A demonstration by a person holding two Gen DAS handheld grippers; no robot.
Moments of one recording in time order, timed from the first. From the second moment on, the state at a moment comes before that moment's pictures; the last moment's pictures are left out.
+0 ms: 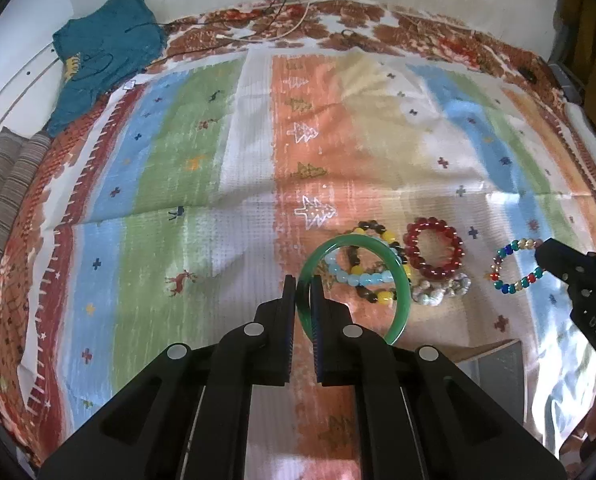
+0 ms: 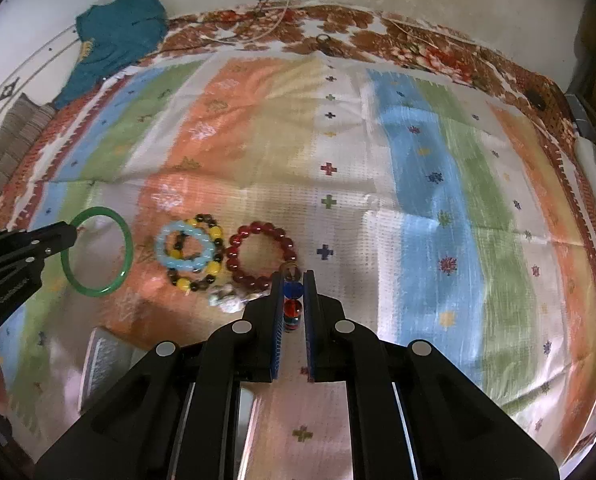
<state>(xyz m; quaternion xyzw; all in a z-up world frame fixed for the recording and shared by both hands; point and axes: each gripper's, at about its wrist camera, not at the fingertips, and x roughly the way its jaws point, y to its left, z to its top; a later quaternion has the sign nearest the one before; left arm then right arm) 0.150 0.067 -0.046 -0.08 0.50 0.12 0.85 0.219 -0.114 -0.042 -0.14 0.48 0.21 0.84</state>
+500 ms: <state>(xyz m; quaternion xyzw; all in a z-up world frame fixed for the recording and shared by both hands) 0.121 0.036 -0.024 -0.07 0.48 0.11 0.87 0.179 -0.116 -0.009 -0.13 0.45 0.23 0.85</state>
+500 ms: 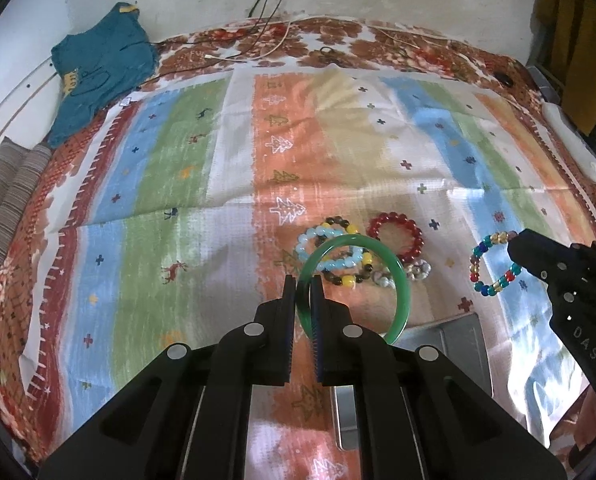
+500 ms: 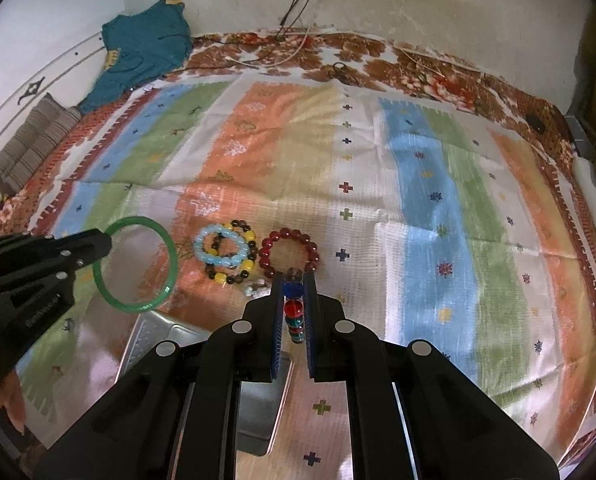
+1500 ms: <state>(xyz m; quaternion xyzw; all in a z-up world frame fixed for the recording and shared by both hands) 0.079 0.018 -0.017 -0.07 0.48 0.10 0.87 0.119 -0.122 -0.004 -0.14 0.44 0.26 0.85</state>
